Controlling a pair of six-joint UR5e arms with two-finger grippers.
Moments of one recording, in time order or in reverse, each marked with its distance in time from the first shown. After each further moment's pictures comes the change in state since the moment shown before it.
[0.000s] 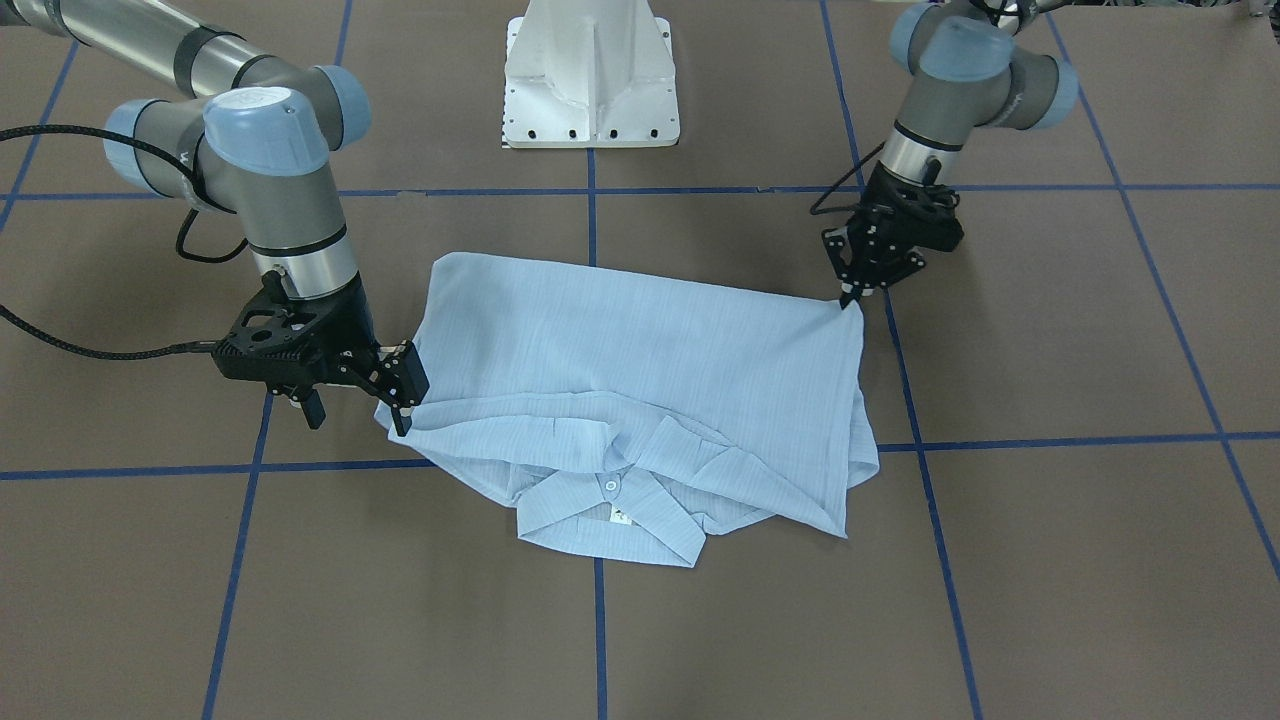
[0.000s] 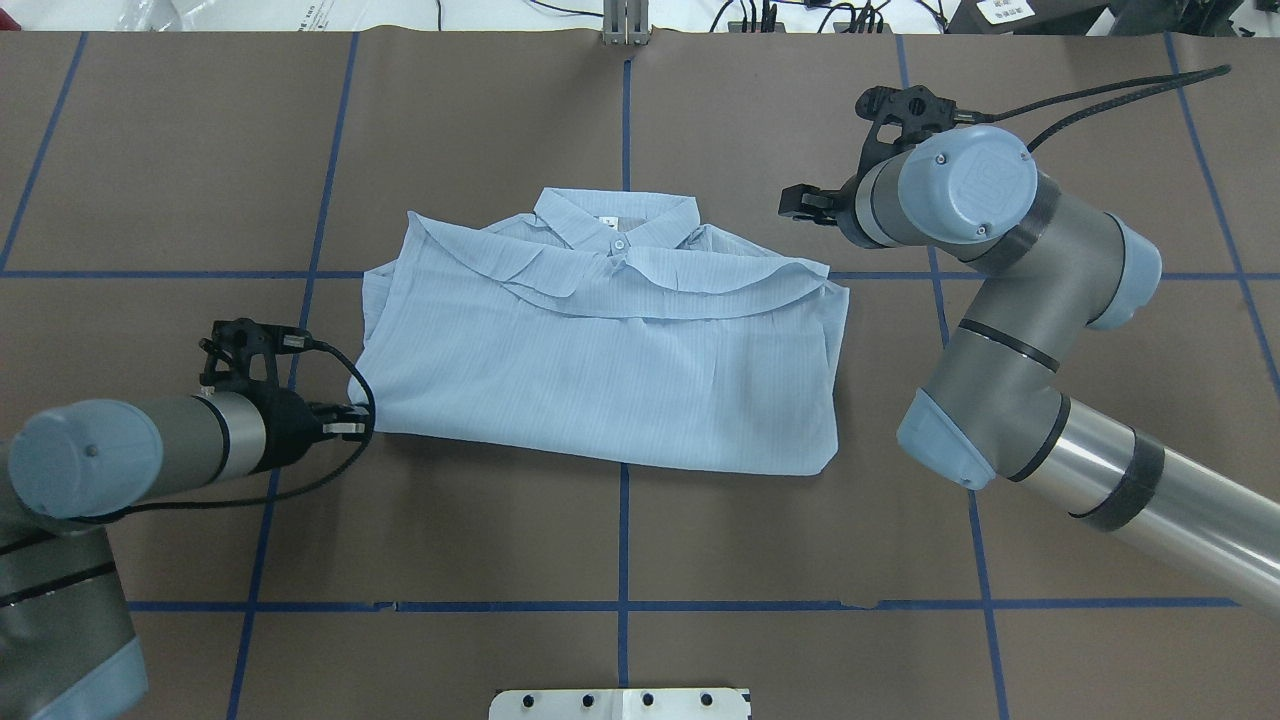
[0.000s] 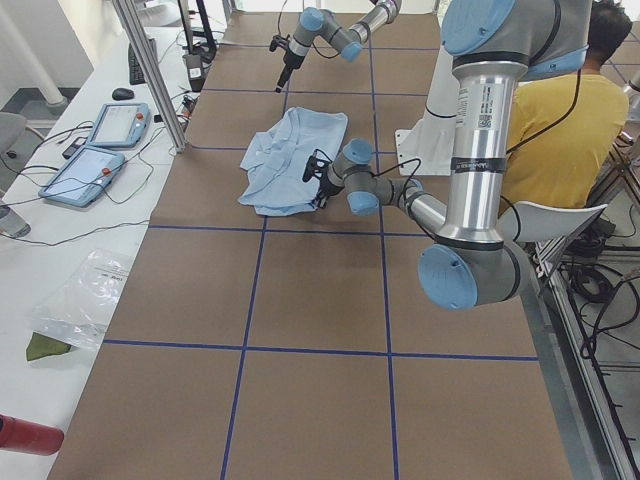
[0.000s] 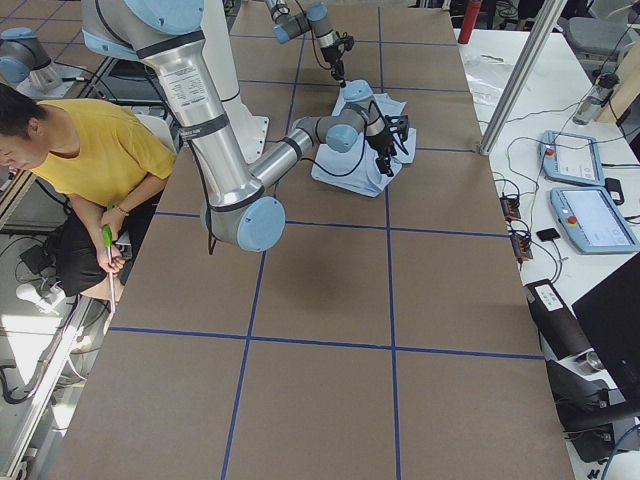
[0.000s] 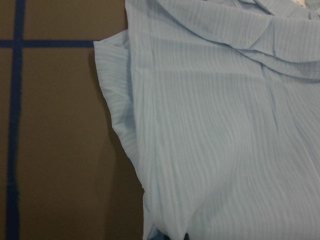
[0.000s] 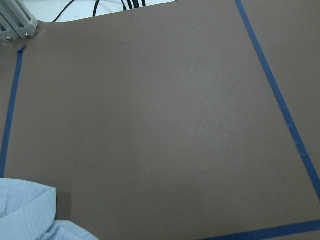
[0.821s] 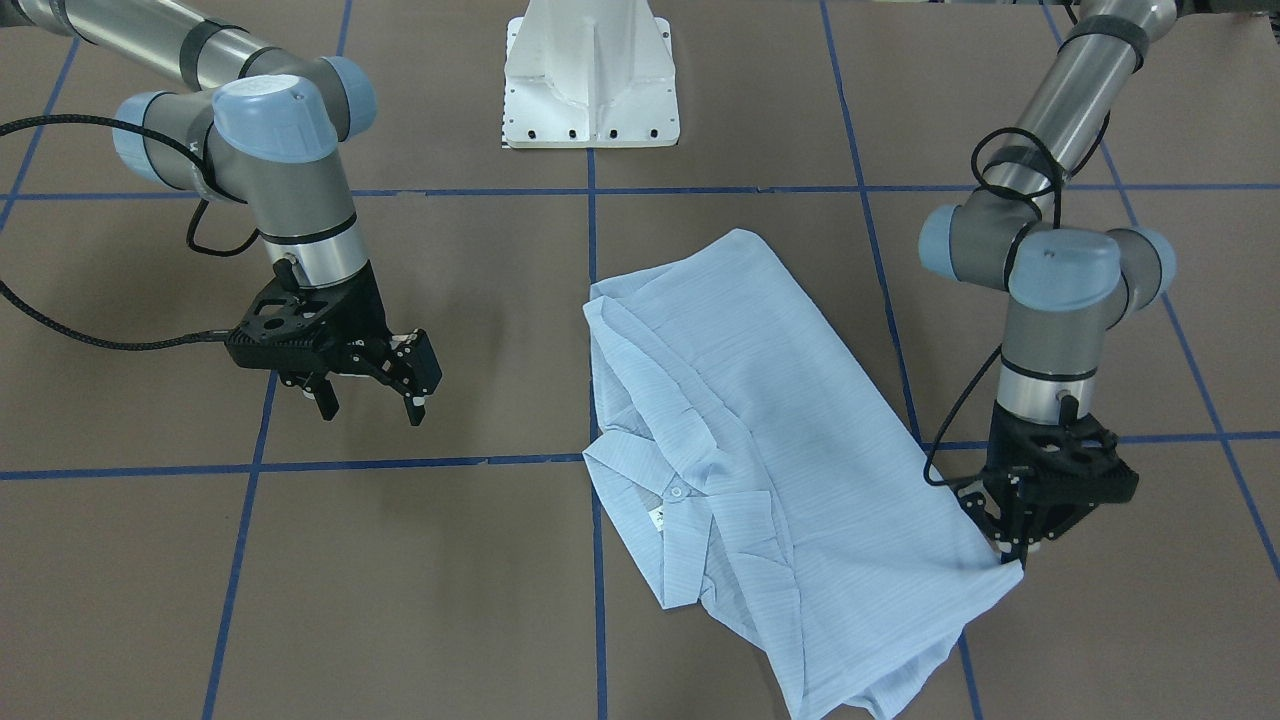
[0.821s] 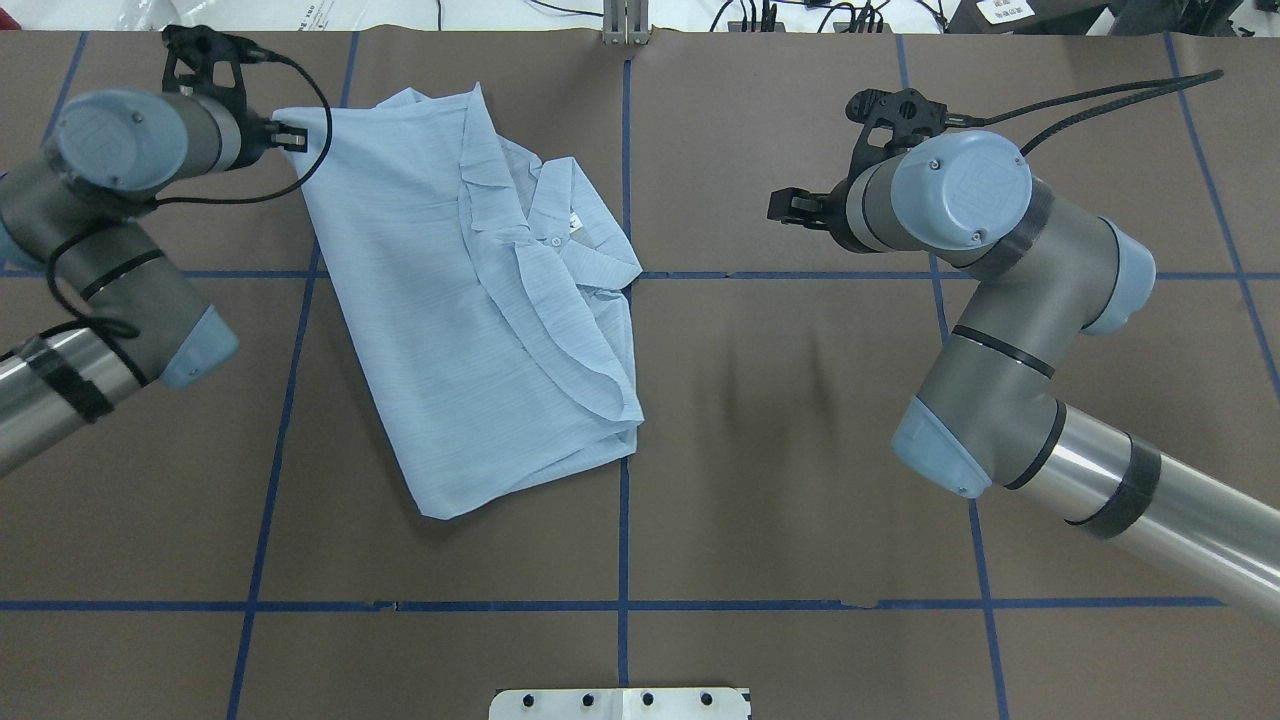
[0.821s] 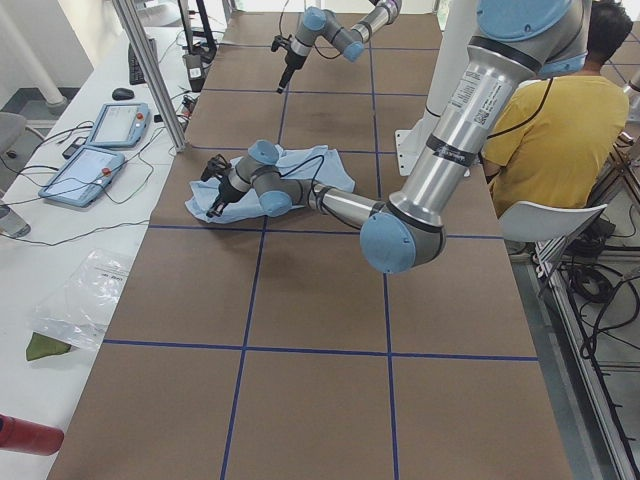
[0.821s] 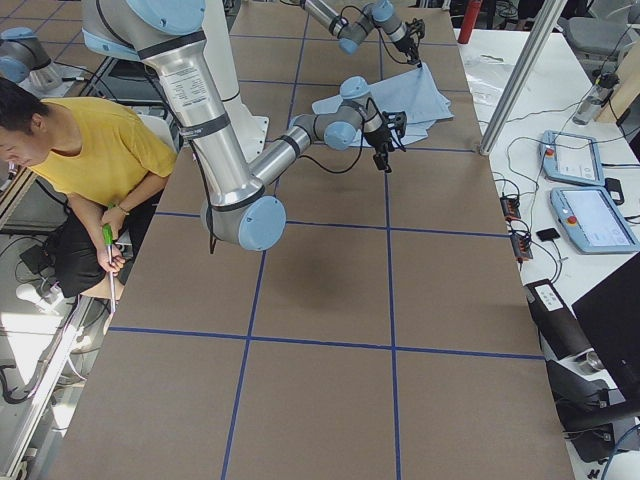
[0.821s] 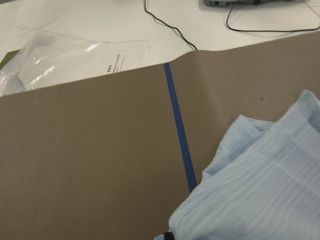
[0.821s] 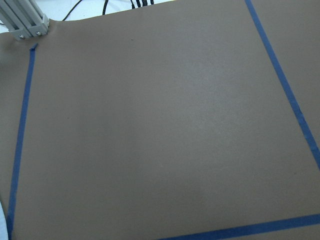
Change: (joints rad) left arm -0.345 -0.506 0.653 -0.068 0.053 0.203; right arm -0.014 0.004 0.021 -0.001 0.000 0.013
